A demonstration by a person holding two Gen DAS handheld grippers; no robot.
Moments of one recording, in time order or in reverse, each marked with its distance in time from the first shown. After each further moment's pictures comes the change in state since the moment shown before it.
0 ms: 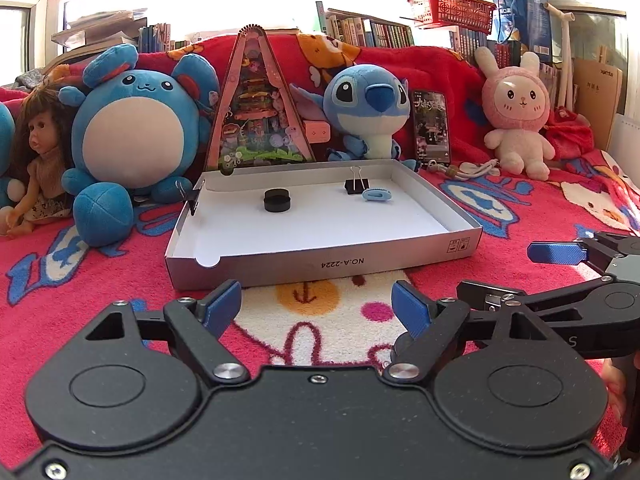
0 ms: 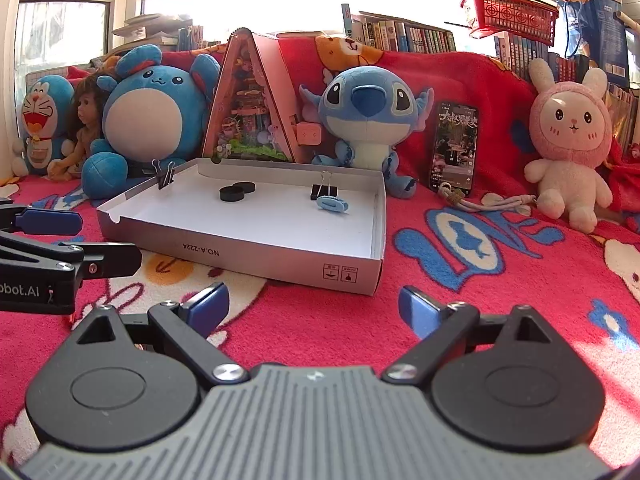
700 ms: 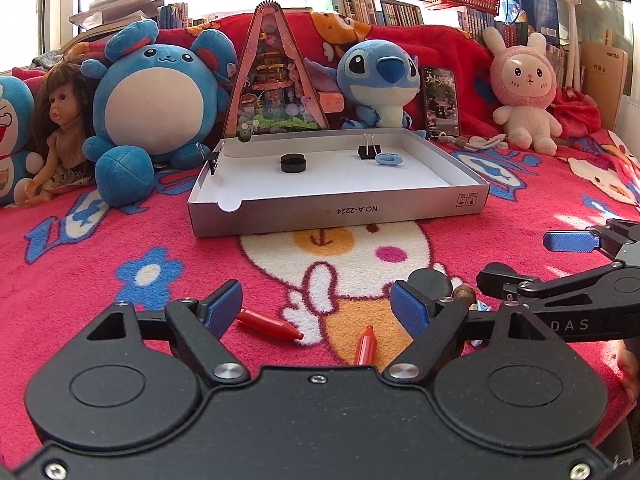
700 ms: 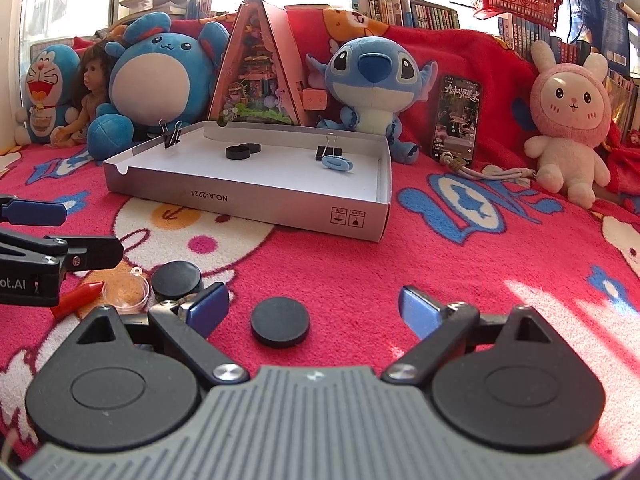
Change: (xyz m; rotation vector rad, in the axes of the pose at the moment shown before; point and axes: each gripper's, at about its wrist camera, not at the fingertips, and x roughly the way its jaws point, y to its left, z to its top) left arm -0.018 0.004 -0.034 -0.004 0.043 0.041; right arm -0.008 0.008 -0.026 -0.030 0.055 -0.015
